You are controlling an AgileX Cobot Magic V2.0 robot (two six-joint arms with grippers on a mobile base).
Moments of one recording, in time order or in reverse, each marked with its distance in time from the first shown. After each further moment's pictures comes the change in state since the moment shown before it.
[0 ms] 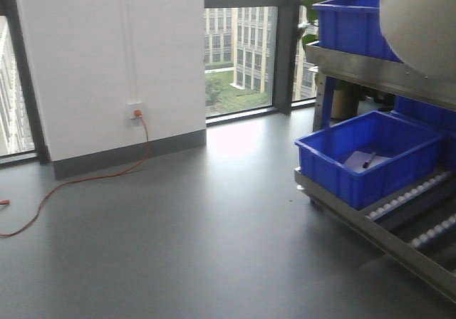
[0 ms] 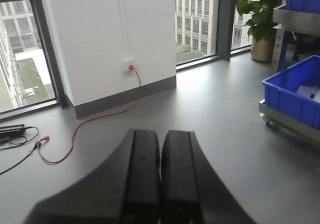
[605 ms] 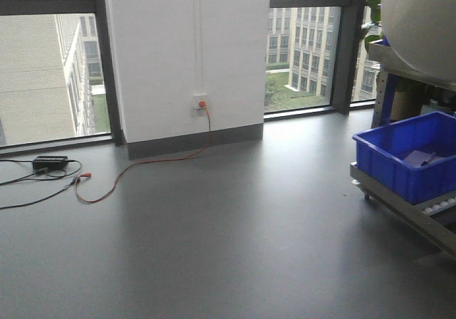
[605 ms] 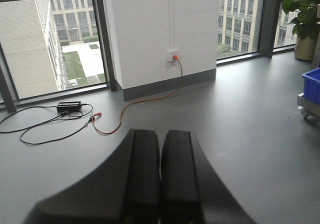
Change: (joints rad) left arm 0.000 0.000 0.000 0.000 0.000 0.000; right arm 0.000 0.000 0.000 0.000 0.000 0.000
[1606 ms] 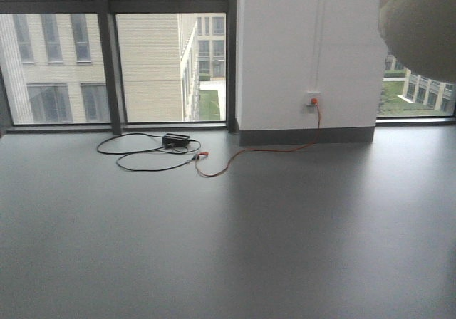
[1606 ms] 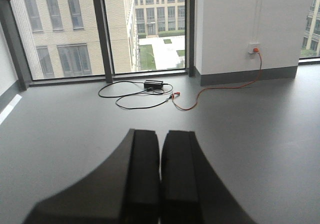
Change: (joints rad) left arm 0.000 0.000 0.000 0.000 0.000 0.000; right arm 0.000 0.000 0.000 0.000 0.000 0.000
